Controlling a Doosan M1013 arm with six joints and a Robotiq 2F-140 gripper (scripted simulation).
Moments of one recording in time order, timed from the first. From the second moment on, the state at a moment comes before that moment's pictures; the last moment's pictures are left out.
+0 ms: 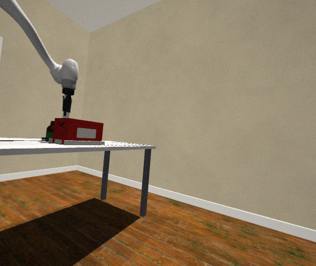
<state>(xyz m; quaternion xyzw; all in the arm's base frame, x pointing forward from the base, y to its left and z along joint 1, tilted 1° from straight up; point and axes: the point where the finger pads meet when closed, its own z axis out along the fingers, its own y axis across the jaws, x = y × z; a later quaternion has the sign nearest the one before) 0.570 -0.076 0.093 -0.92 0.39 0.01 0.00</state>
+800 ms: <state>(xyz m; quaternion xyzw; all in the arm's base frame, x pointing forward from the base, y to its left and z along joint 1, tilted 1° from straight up) 0.569 -0.076 0.087 -0.92 0.39 0.01 0.00</state>
